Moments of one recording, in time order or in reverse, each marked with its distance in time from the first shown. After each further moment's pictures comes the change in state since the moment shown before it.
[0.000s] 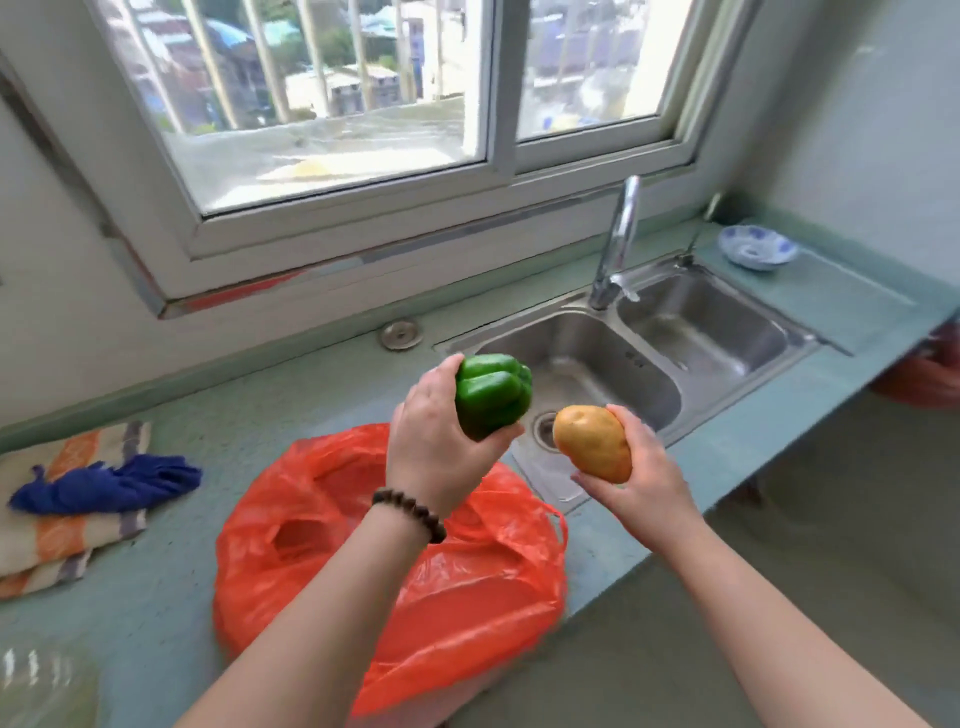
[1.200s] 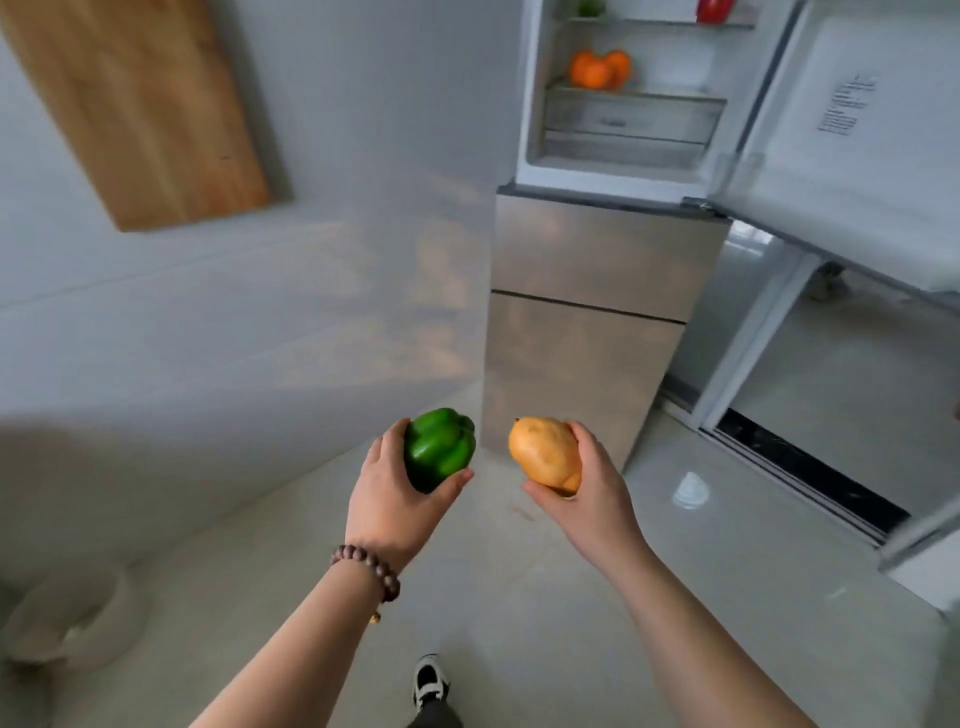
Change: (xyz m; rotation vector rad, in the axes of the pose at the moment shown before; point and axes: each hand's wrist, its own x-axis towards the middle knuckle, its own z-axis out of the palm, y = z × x) left_hand -0.520 0.615 0.340 -0.497 -1.204 0.944; right_hand -0.670 0.308 -0.394 -0.152 1.363 1.081
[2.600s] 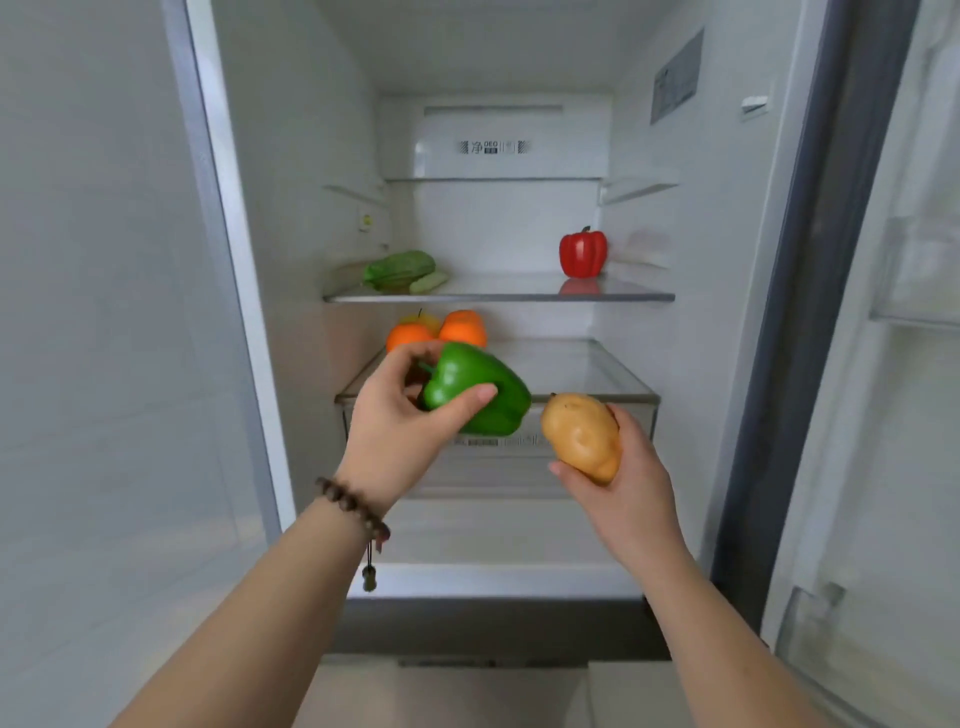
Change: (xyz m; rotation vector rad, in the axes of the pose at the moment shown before) left_hand 0.741 0.391 0.264 -0.639 -0.056 0.620; right_hand 0.782 0.111 -0.199 -0.029 0.513 -0.087
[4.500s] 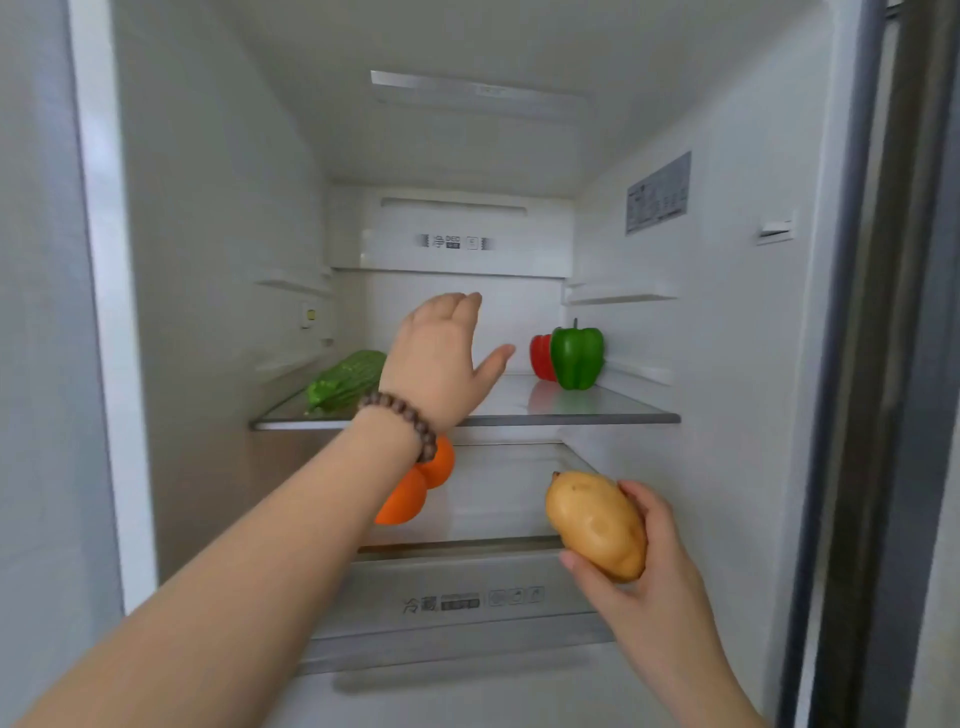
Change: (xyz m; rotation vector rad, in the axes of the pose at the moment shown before) left_hand 0.215 -0.014 0.053 0.761 -0.059 0.583; right_hand 0.073 -0.011 0.014 0.029 0.174 -0.047
